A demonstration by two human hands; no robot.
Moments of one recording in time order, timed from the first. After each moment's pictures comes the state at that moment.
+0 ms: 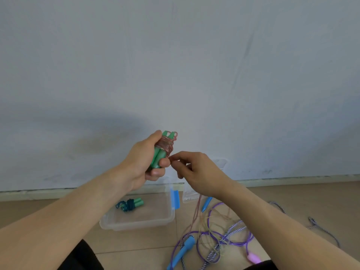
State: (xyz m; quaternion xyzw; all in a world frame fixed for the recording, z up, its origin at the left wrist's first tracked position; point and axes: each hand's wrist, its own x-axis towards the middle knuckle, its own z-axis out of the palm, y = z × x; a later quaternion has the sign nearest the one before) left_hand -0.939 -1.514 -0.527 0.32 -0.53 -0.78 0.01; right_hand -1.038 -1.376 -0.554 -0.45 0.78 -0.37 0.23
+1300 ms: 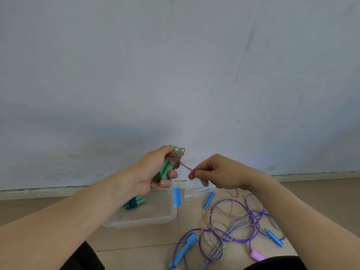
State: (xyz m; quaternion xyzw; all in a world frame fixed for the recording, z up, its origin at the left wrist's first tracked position) left_hand -0.946 -1.505 -0.551 0.35 -0.55 -0.75 -0.11; right_hand -1.076 -1.342 -0.544 -0.40 0.80 -0.23 0.38
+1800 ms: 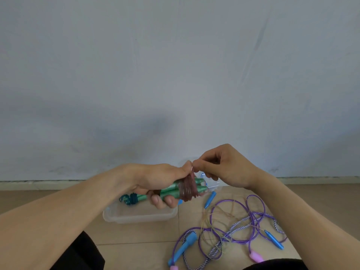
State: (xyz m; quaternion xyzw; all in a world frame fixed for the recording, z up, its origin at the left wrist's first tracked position) left_hand -0.938 -1.508 -0.554 0.15 -0.66 -0.62 -0.40; right_hand -1.066 -1.341 -0.530 -0.43 0.75 -0.38 0.32
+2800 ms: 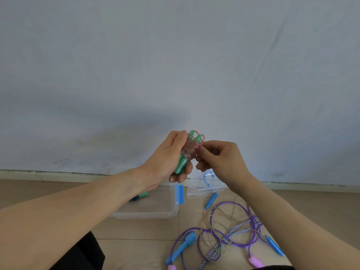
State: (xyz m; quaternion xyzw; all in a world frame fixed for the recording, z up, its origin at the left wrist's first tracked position) left_hand -0.949 -1.497 -0.557 0.20 -0.65 -0.73 0.05; right_hand -1.054 -1.370 -0.548 -0.29 0.75 -0.54 0.24
